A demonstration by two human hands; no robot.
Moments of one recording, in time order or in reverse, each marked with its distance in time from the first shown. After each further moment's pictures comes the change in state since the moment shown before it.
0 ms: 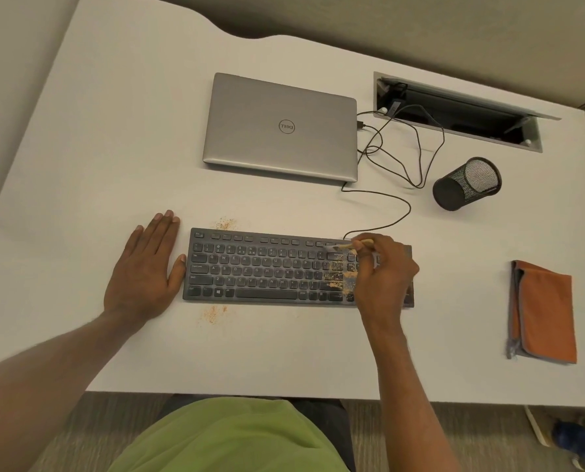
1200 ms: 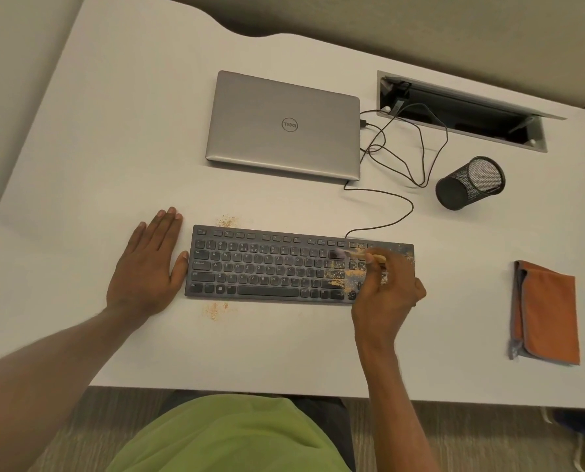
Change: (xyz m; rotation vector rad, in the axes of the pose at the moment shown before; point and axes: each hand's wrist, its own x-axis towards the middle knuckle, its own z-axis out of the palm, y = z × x) left_hand 0.000 0.001 0.000 -0.002 0.013 0.011; right_hand -0.032 0.001 -0.002 -0.013 0.162 0.036
